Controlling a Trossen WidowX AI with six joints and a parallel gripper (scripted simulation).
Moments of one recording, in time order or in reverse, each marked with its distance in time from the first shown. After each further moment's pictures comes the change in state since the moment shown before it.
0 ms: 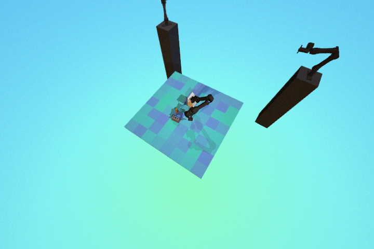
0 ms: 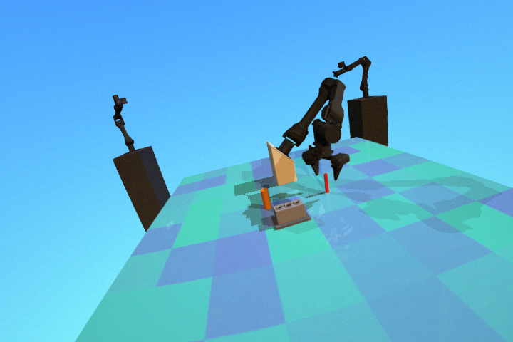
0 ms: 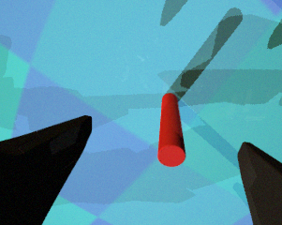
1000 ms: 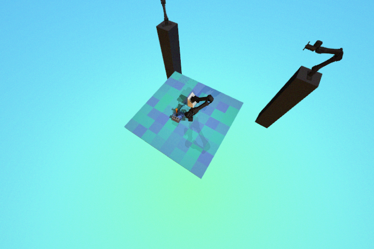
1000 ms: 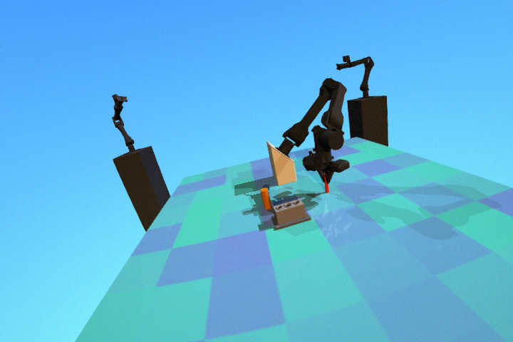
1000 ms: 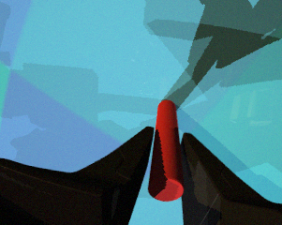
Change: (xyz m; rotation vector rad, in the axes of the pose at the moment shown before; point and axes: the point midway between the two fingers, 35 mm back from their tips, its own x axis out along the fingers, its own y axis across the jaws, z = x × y) arm 0.024 -0.003 -0.002 0.008 0.008 -0.002
